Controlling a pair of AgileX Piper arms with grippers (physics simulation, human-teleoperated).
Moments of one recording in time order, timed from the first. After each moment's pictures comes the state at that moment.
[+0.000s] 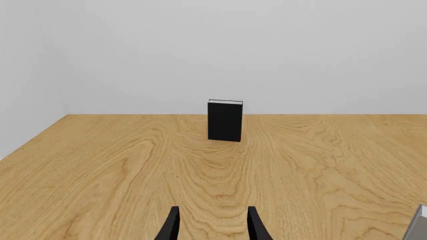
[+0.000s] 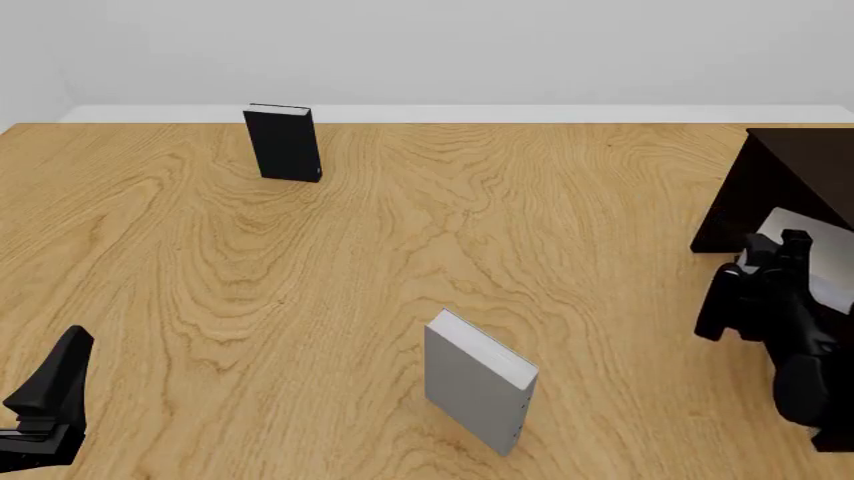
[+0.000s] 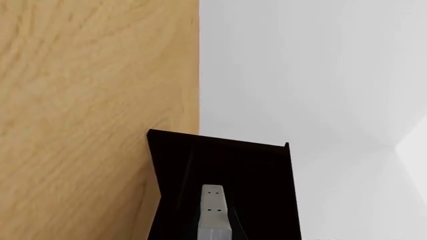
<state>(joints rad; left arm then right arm) 0.00 0.01 0.00 0.00 0.00 -0.25 1.82 -0.40 -1.21 -1.65</state>
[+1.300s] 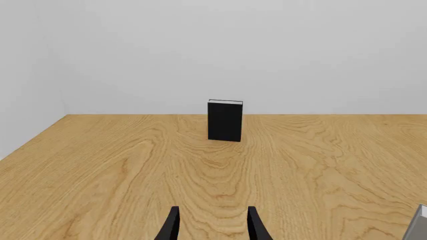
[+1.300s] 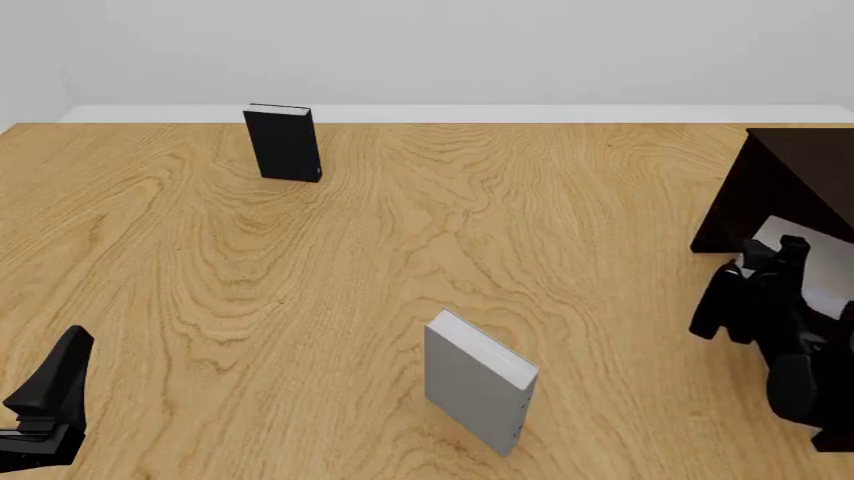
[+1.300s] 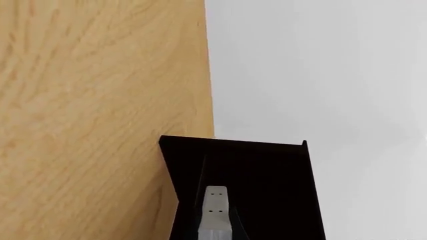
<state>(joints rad) 0.00 0.01 0.00 0.00 0.00 -0.26 1.89 -0.43 -1.22 -1.55</state>
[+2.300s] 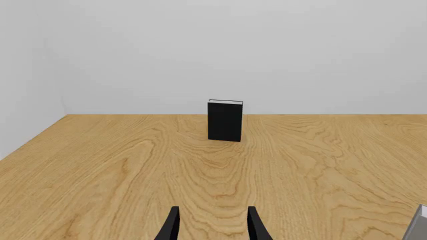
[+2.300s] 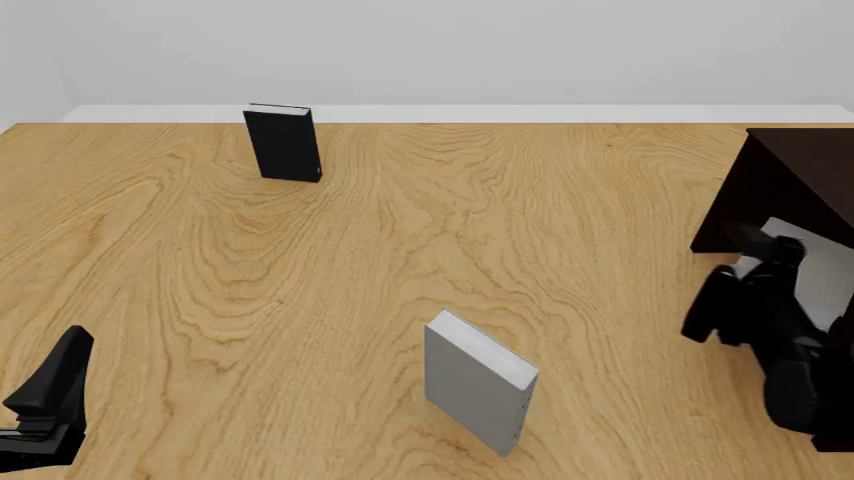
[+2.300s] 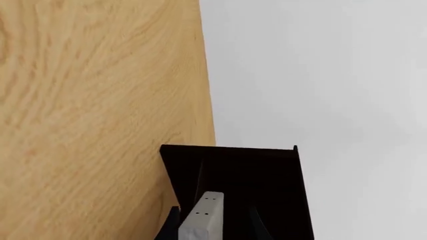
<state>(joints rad) 0.00 0.01 0.00 0.00 0.00 -0.21 1.84 -0.38 -1.22 -1.51</state>
